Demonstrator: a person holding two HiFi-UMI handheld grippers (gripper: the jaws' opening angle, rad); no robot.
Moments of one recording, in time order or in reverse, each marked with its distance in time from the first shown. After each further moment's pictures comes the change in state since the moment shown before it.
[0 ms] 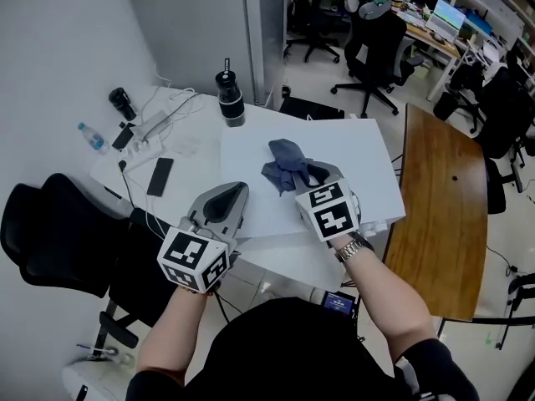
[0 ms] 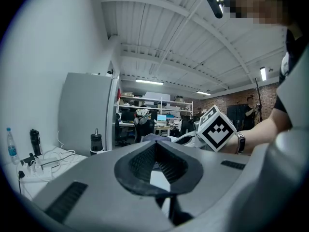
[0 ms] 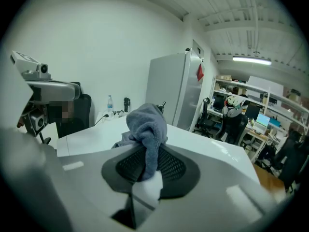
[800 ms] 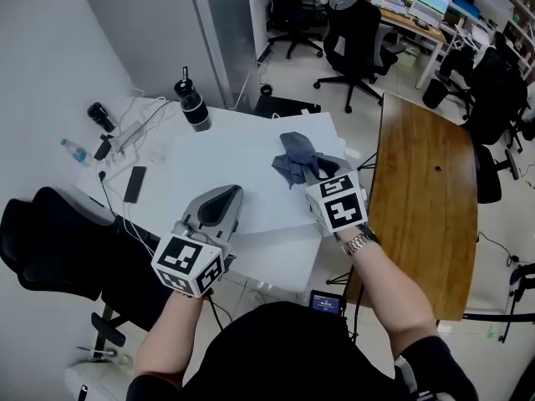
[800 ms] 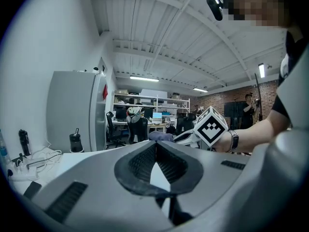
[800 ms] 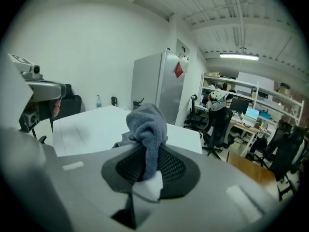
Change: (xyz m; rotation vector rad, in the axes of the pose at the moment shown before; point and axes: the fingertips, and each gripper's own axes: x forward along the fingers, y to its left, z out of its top) left arm 0.077 -0.102 0.012 0.022 0.033 -0.026; right arm -0.065 -0.139 -0.054 0.061 -0.001 -0.060
